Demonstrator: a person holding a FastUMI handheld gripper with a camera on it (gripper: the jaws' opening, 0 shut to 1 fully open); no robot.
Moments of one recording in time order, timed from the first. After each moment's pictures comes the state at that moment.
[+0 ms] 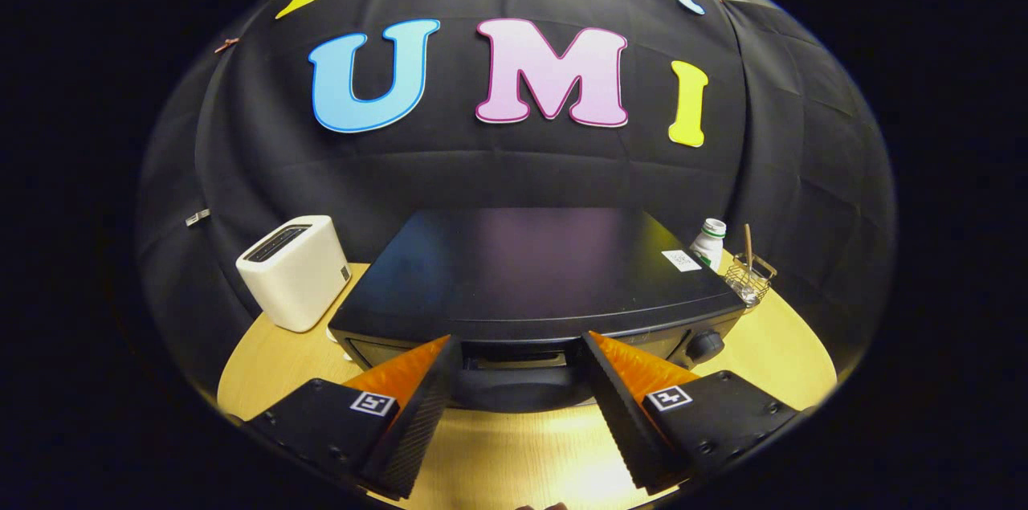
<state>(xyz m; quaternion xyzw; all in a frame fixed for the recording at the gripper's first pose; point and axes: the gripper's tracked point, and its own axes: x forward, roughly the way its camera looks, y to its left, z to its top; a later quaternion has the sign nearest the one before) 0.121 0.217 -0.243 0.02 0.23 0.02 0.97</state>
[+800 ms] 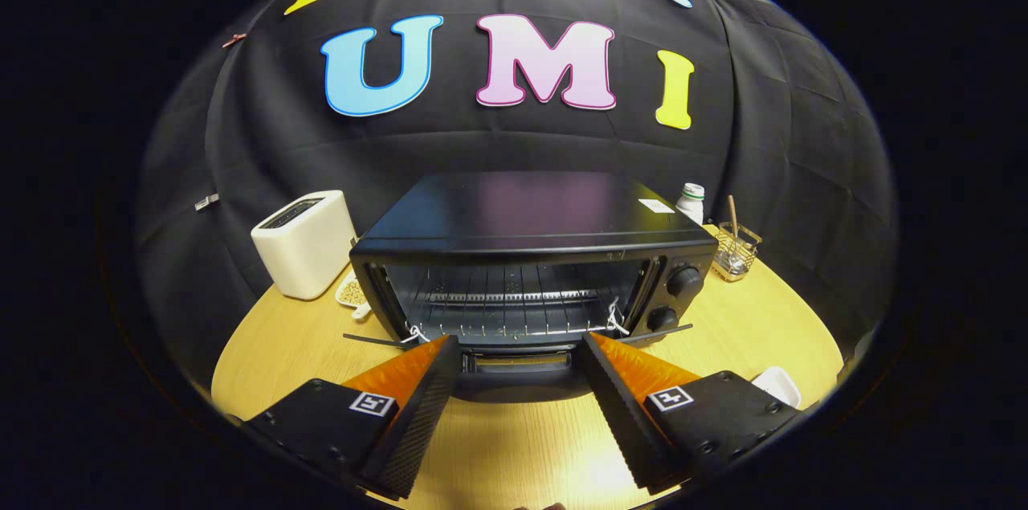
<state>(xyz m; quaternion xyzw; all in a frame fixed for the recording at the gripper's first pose) 0.045 0.210 -0.270 0.03 0.24 0.02 0.97</state>
